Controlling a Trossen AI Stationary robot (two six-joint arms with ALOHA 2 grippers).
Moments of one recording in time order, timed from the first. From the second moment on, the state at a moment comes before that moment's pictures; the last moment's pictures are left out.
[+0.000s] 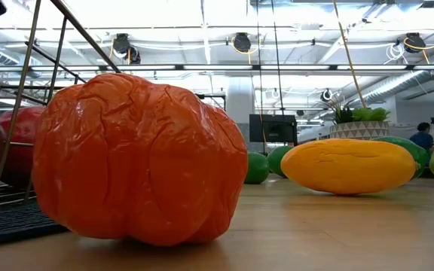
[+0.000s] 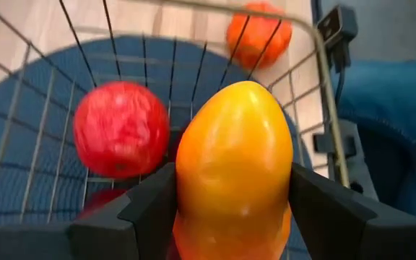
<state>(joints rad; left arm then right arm) -0.93 1.16 0.87 -0.68 -0.40 -0.94 0.53 1.17 0.73 0.53 0.52 -0.19</state>
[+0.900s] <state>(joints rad) -0.97 1.17 0.77 -0.50 -0.37 -0.93 0.60 1.14 0.73 0.51 0.53 -0.17</state>
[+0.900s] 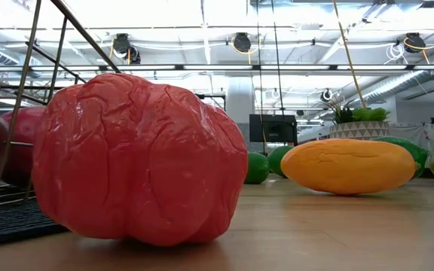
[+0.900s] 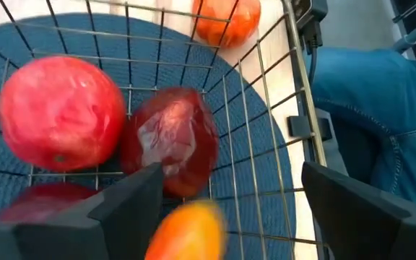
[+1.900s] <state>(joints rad) -0.74 1.16 1.05 -0.41 -0.65 -0.22 0.64 1.14 0.73 0.38 0.71 0.05</state>
